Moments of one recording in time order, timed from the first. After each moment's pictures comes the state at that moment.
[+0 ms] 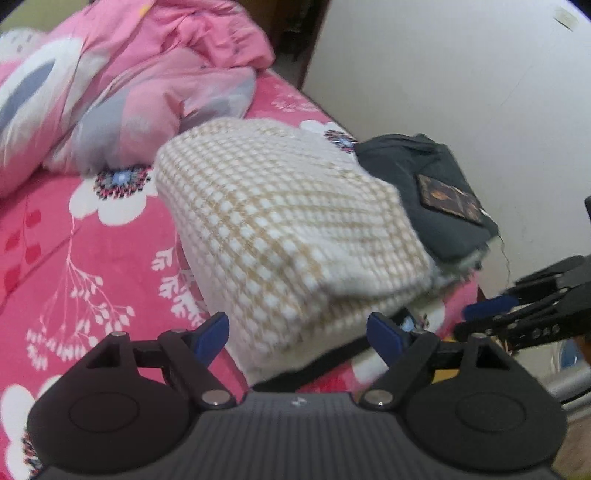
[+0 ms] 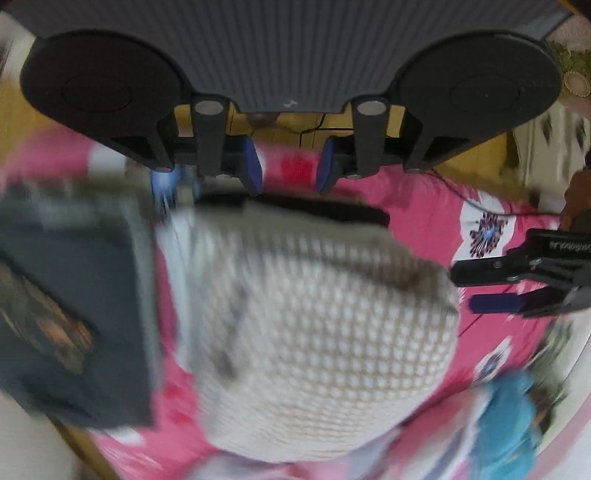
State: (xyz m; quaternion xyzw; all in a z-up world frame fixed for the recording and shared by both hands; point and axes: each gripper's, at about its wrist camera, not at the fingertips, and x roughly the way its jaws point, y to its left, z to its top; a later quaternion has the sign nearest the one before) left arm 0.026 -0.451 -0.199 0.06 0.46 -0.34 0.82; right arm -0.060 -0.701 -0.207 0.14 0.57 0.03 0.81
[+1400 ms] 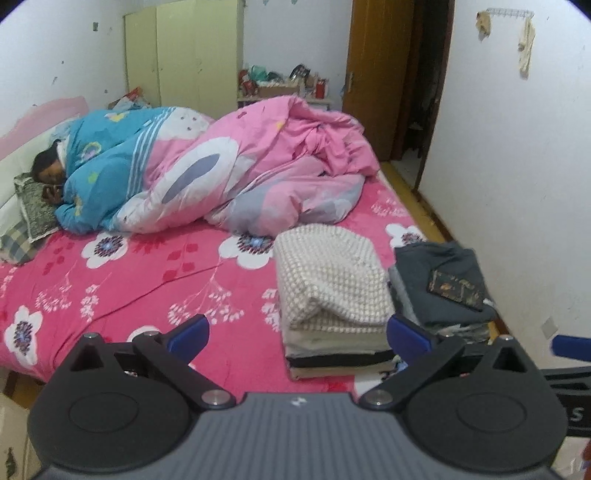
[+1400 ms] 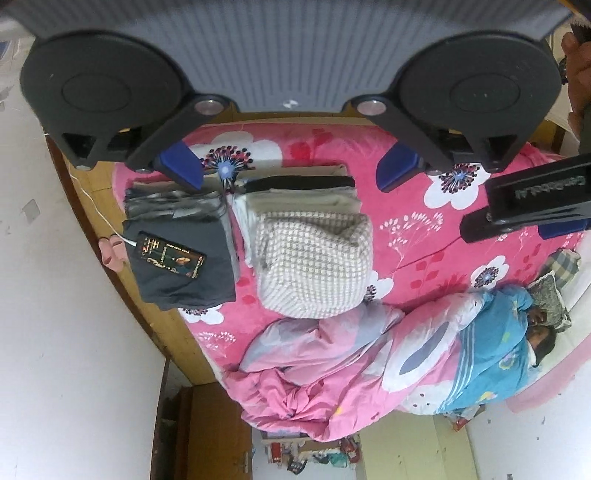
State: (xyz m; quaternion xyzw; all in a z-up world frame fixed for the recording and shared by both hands) left arm -0.206 -0.459 0.015 0.03 0.37 -0.09 0.92; right arm -0.252 -0.621 0.013 0.08 0.40 -0.08 0.91
